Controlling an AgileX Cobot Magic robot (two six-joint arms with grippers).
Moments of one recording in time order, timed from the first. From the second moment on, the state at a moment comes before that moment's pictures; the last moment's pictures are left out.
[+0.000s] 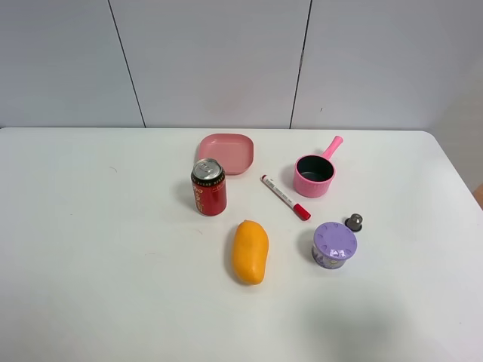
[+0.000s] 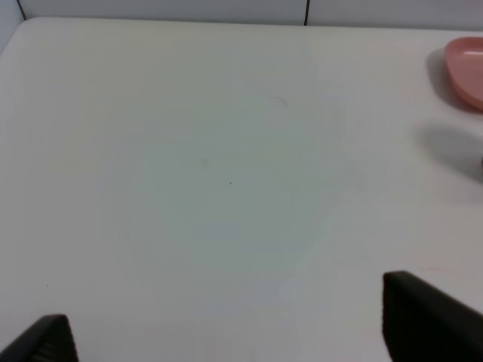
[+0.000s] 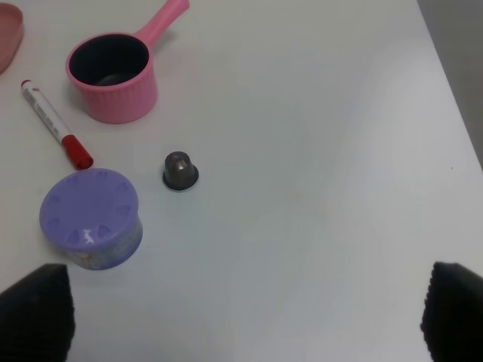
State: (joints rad) left arm 0.06 -0.01 -0.51 0.08 1.05 -0.08; right arm 0.00 0.00 -0.50 0.00 1.06 0.05
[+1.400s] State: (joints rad) left arm 0.06 -0.01 -0.51 0.08 1.05 -0.08; right arm 0.06 0.91 -1.15 -0.06 1.15 -0.16
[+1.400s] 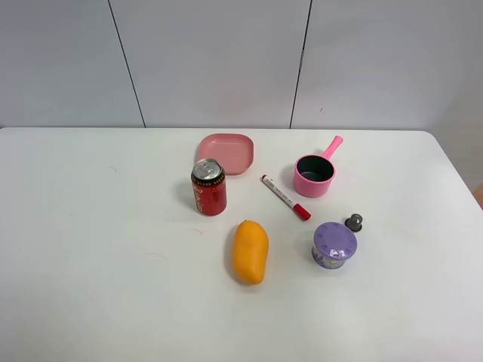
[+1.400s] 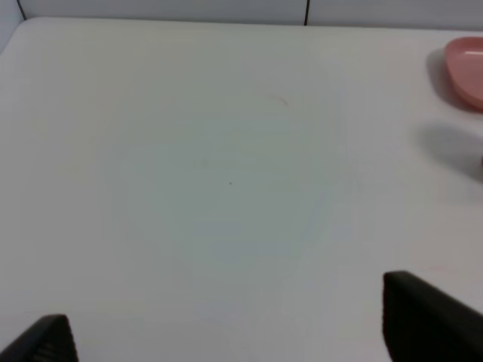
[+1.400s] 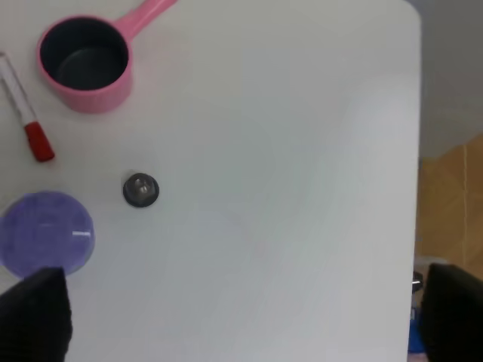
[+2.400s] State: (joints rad) left arm 0.06 -0.01 -0.51 0.08 1.05 -0.08; right arm 0.30 1.77 -1.30 -0.04 0.75 -0.35
